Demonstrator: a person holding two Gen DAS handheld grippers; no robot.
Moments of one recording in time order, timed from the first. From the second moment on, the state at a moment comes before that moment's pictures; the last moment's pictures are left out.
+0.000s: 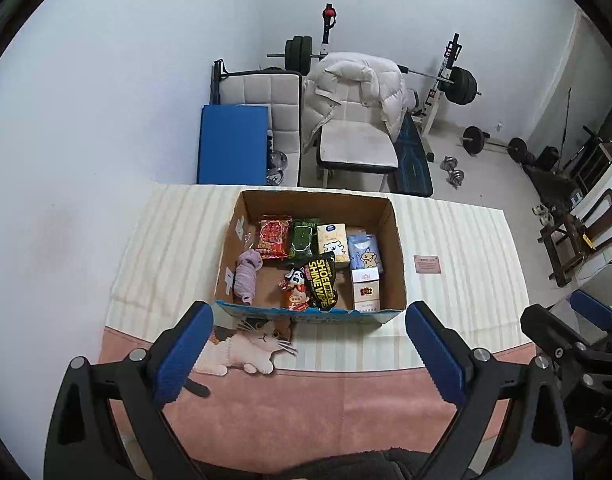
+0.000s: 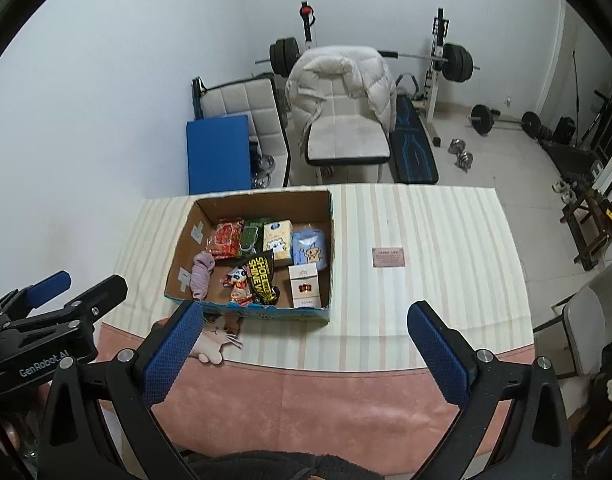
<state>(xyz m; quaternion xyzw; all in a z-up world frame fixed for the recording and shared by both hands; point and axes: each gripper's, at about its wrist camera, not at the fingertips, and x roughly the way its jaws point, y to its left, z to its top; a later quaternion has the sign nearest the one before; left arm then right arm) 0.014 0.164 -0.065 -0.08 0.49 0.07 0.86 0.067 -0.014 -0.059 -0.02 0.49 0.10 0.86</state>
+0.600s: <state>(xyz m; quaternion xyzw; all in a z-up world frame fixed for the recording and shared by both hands) -0.010 0.168 -0.040 -0.07 0.46 0.09 0.88 0.044 -0.013 -0.026 -0.04 0.45 0.08 0.89</state>
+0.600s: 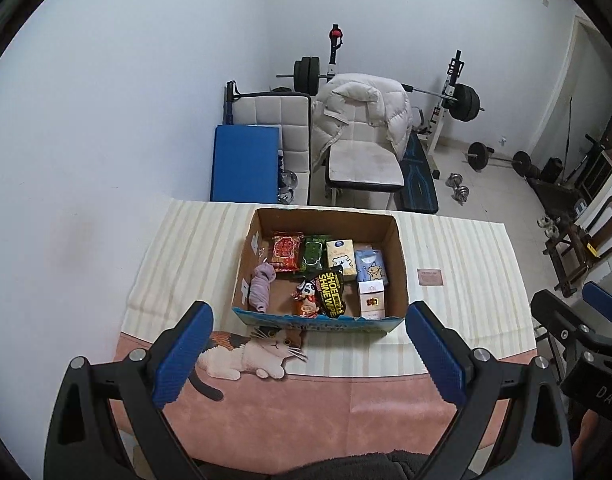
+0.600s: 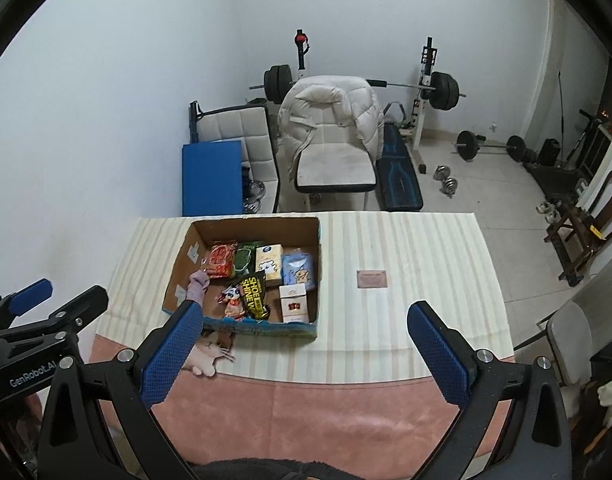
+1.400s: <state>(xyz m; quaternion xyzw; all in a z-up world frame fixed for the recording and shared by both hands) -0.008 0.169 -0.046 -0.06 0.46 0.08 0.88 0.045 -0.023 -0.021 -0.04 0.44 0.05 0.89</state>
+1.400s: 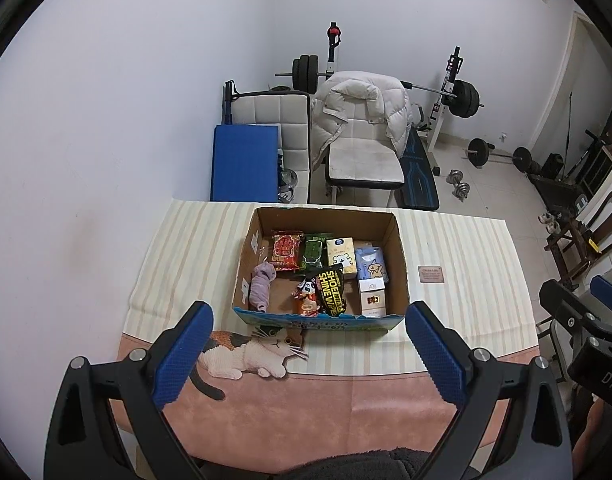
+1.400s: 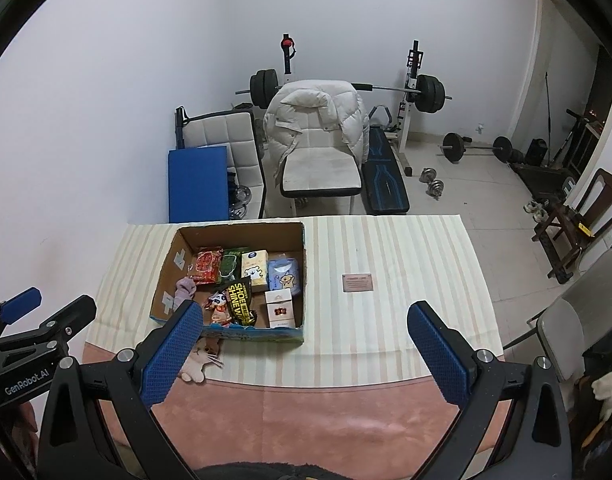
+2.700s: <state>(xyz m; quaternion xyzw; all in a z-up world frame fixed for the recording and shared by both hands) 0.001 0.167 -0.035 -0.06 0.46 0.08 0.88 0.046 -0.026 -0.018 -0.04 0.44 0.04 0.90</state>
